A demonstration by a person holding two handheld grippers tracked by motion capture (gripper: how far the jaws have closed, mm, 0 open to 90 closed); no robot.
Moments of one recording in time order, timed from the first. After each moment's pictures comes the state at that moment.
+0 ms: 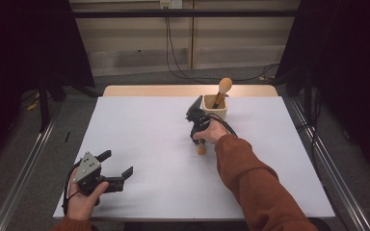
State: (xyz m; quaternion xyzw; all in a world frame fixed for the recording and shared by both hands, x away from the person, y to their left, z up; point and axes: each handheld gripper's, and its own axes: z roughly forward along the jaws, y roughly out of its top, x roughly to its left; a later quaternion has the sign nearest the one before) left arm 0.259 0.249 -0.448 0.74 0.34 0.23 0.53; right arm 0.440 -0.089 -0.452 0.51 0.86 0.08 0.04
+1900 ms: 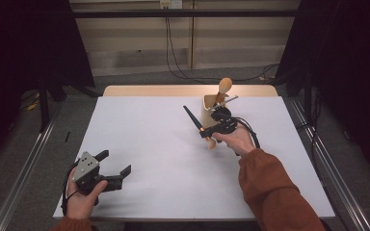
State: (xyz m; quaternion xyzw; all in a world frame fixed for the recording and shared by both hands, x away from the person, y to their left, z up) left arm 0.260 0.253 -0.448 0.73 0.36 0.24 0.53; right arm 0.396 -0.159 -0.421 0.45 0.83 0.34 0.04
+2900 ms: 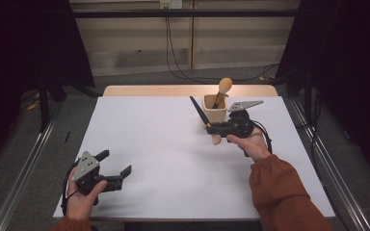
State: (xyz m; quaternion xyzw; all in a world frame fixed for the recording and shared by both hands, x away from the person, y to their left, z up) left arm 0.261 0.252 -0.446 0.74 0.36 0.23 0.52; right arm 0.370 -0.198 -0.408 0.34 0.80 0.49 0.06
